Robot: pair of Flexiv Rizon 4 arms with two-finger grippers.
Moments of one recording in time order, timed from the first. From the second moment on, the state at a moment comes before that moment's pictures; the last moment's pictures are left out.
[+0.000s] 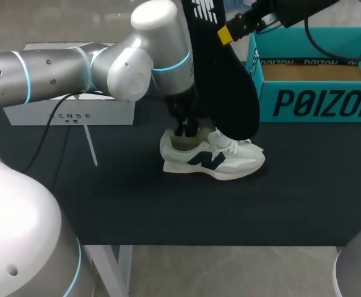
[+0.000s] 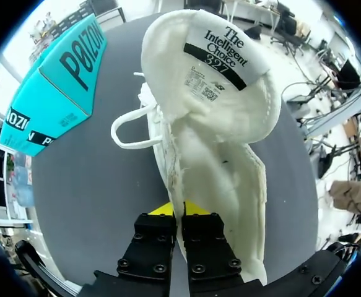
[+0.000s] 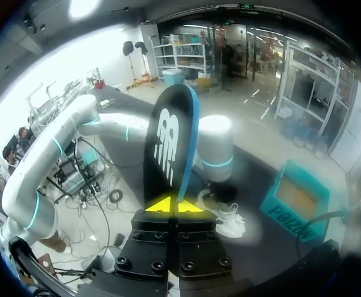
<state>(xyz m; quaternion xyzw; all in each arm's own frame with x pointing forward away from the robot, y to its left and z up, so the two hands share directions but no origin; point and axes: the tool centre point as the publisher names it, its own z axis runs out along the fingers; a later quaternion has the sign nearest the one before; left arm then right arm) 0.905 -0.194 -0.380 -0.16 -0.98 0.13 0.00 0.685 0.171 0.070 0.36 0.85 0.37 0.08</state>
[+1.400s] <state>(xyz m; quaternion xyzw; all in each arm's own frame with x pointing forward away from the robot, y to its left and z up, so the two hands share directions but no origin) 0.872 -0.244 -0.323 -0.64 -0.76 0.08 0.07 0.685 0.171 0.070 0.36 0.85 0.37 0.08</state>
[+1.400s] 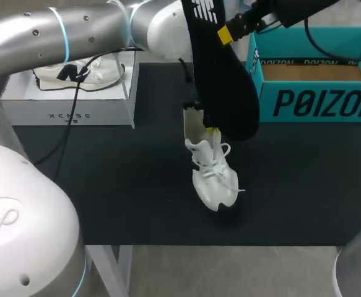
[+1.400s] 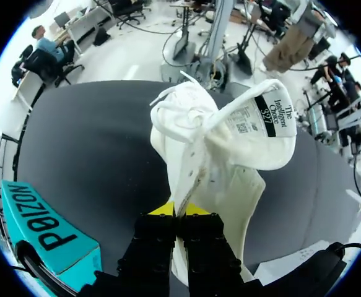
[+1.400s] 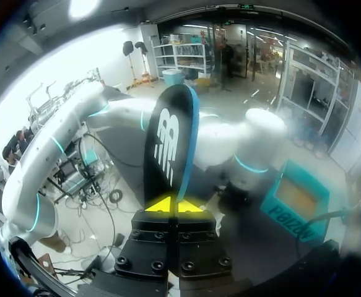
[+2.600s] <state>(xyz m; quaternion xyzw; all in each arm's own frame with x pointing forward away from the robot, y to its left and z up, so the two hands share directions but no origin) 0.854 -0.267 -0.370 -0.70 -0.70 0.04 0.15 0.685 0.171 0.070 0.36 0.85 0.37 0.08</state>
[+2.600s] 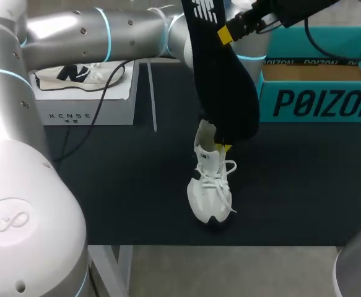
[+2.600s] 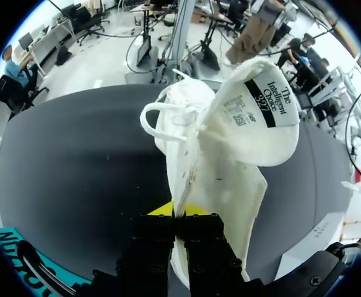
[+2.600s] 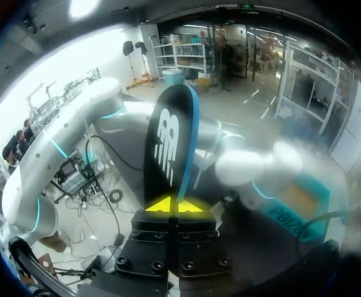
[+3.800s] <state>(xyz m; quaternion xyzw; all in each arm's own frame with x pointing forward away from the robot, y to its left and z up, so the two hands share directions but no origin) 0.893 -0.210 -0.253 -0.58 -0.79 0.21 -0.06 0.685 0.171 0.070 0.36 0.85 0.37 0.08</state>
